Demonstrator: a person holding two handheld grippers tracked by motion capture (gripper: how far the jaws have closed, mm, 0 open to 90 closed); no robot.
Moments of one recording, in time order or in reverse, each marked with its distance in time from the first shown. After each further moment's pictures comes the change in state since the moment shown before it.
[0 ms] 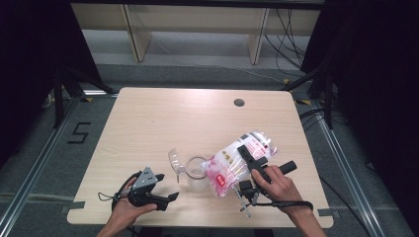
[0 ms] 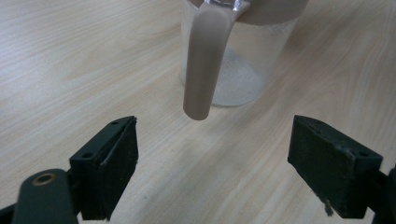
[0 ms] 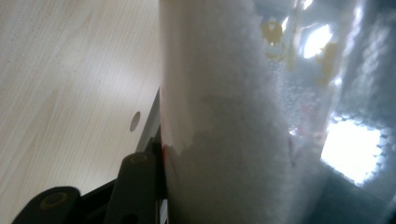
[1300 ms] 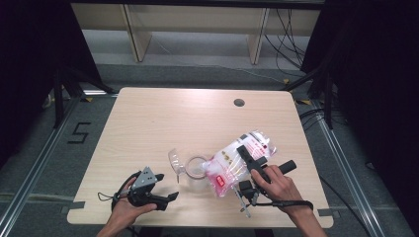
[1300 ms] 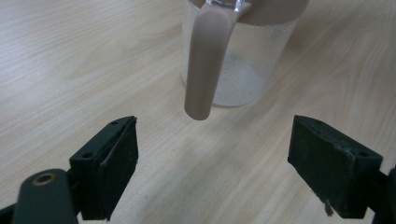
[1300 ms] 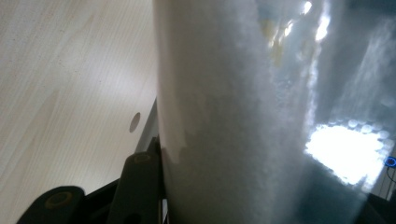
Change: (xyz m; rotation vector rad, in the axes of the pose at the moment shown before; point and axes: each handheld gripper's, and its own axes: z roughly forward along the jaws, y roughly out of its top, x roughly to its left) left arm 0.000 0.000 -0.001 0.001 0.002 -0.007; right arm -0.003 0.001 -0.001 0.003 0.015 -0.023
